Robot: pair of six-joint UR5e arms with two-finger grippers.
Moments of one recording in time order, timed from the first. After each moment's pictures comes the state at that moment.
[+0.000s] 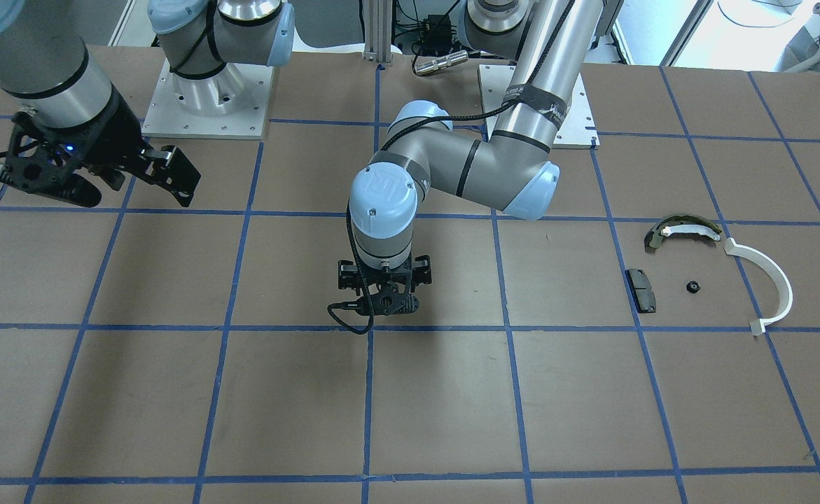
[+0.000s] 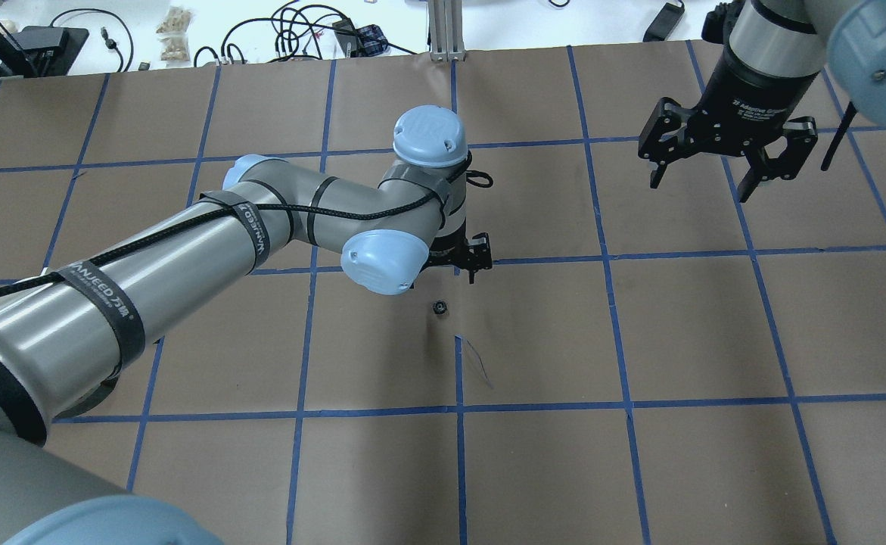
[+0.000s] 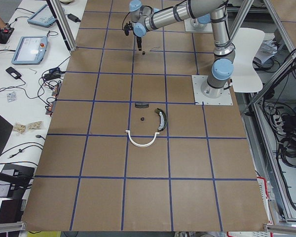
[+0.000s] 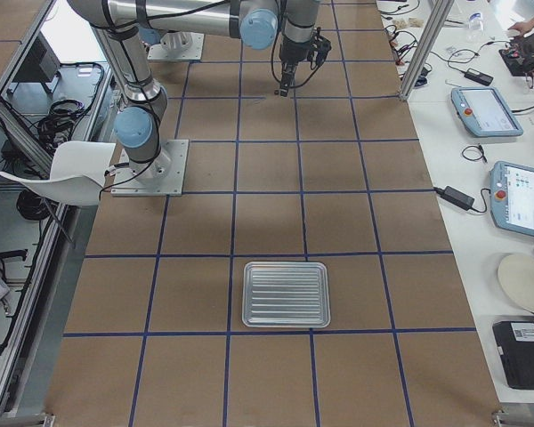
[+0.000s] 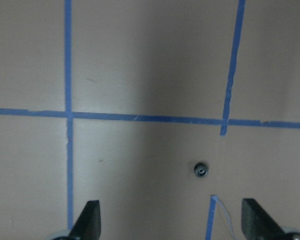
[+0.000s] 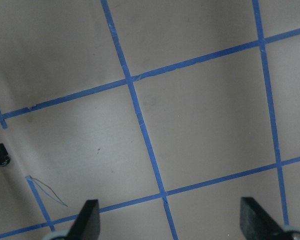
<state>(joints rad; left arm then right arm) -1.96 -2.07 -1.69 -1.06 1.56 -0.45 1.52 -1.53 1.58 -1.52 -1.55 0.19</state>
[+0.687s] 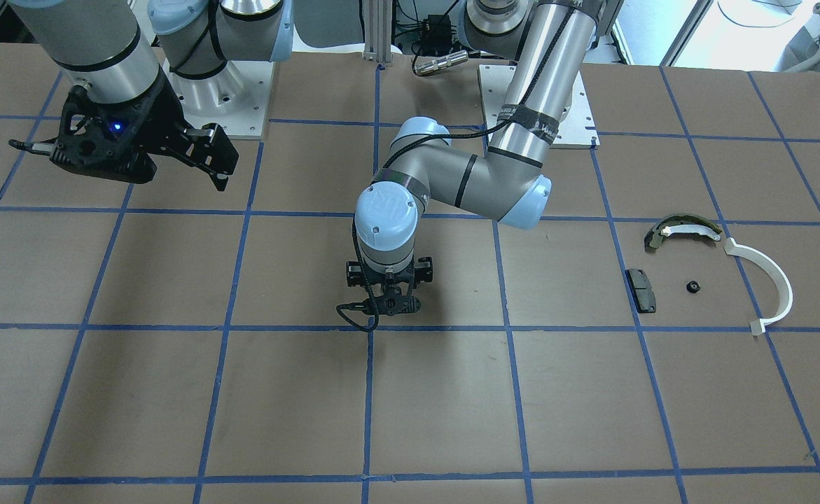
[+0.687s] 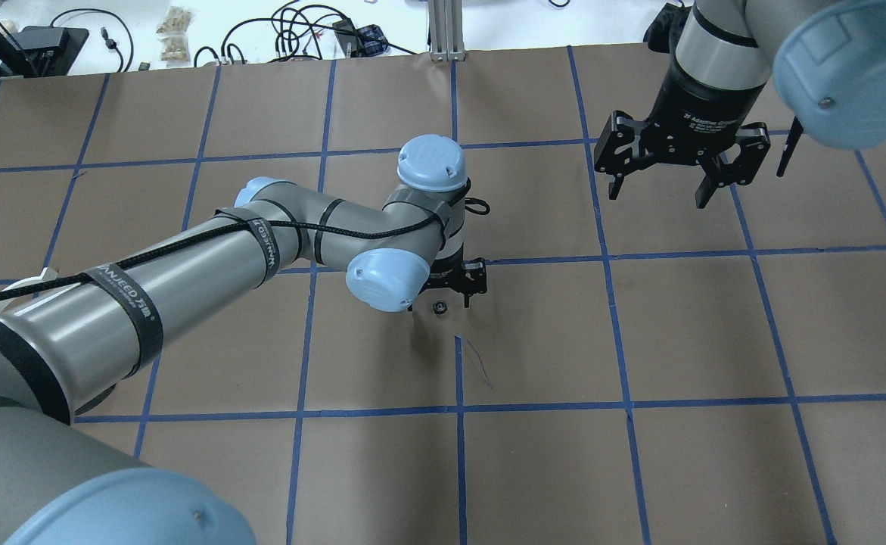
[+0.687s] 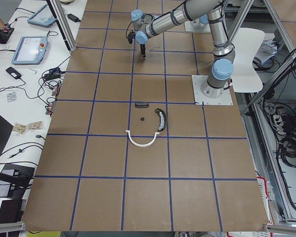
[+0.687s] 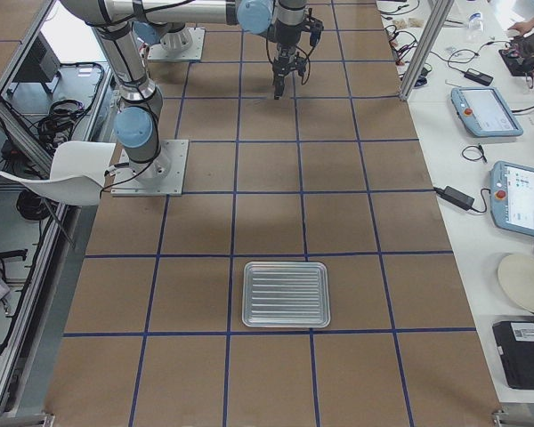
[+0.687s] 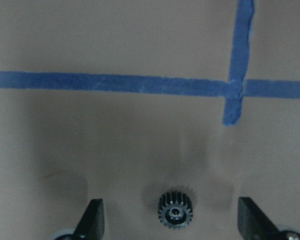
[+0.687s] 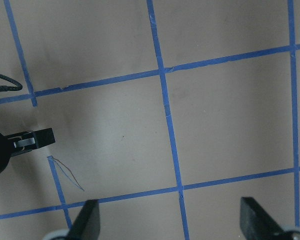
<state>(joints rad) -1.96 -2.09 -1.76 -1.02 1.55 -0.44 1.58 -1.56 1.59 -1.53 -1.55 0.18</state>
